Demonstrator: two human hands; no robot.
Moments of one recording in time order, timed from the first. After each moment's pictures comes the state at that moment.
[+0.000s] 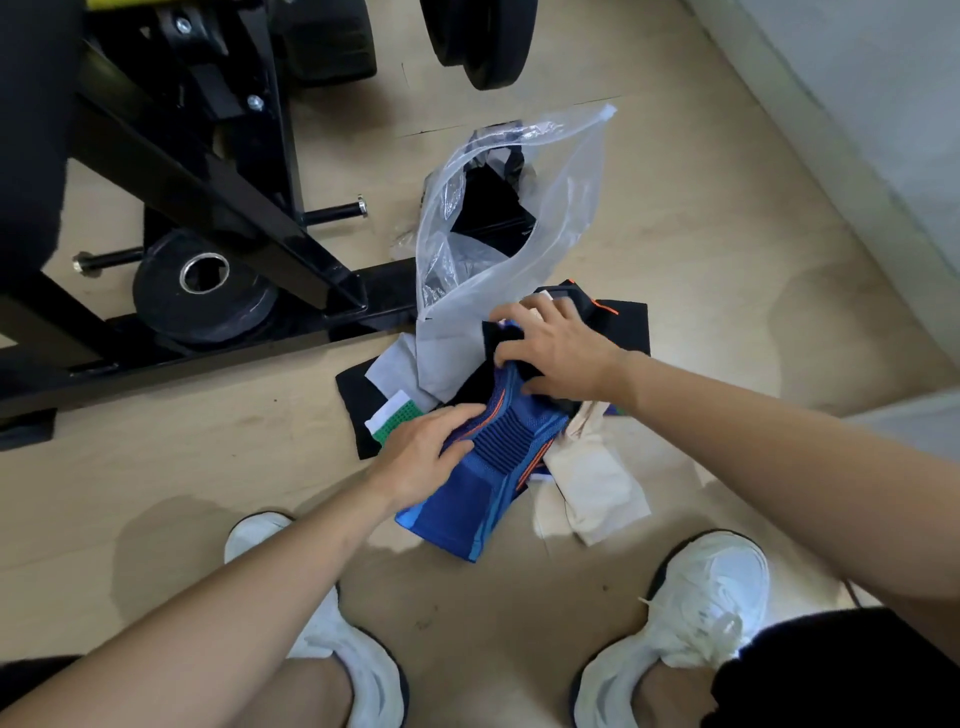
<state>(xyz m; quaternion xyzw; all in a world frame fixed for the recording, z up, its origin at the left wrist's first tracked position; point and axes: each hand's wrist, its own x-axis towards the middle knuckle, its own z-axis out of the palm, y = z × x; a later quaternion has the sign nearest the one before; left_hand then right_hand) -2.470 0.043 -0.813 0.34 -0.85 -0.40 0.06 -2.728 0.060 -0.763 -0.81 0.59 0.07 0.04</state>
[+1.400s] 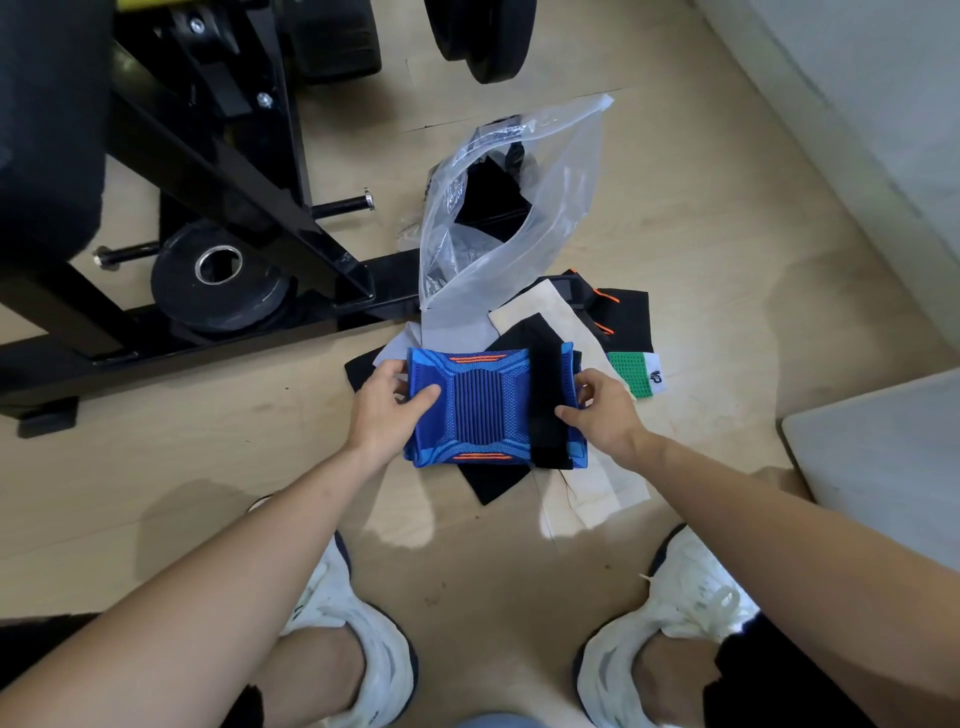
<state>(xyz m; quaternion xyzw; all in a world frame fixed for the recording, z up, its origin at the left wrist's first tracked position) -2.458 0.021 -0.798 0.56 -0.65 -0.49 0.16 -2.709 0.152 -0.817 -0.29 0.81 -0.31 0.40</state>
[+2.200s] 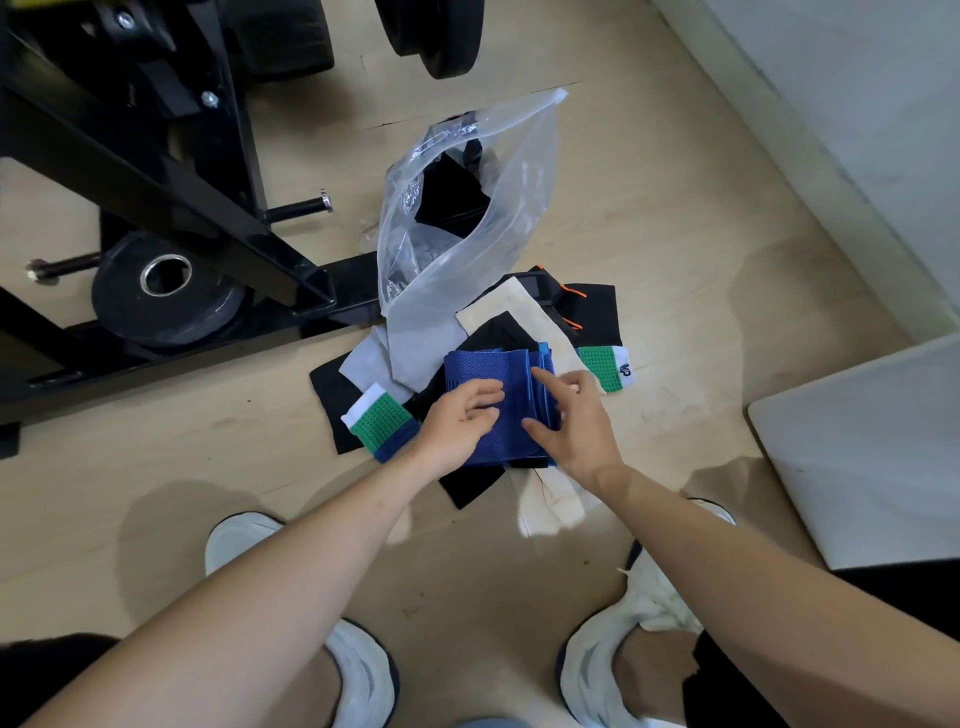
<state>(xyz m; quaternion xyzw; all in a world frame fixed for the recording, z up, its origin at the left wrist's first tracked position) -2.537 0.067 -0.814 0.43 -0.64 -0.63 0.04 -2.699 0.181 -0.836 -0.44 0.81 -0.29 0.25</state>
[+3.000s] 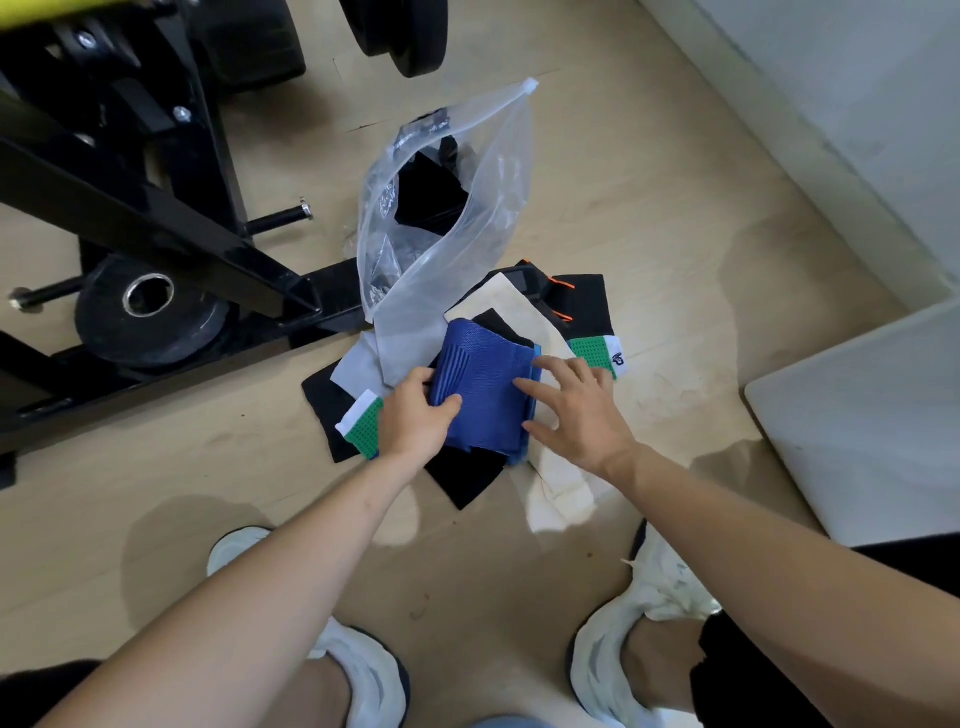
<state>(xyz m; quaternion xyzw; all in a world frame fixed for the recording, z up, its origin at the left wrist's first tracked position) -2.530 0.047 -0.812 0.57 -0.71 -0.40 0.08 -2.718 0.182 -0.829 -0.62 0.78 -0.10 0.09</state>
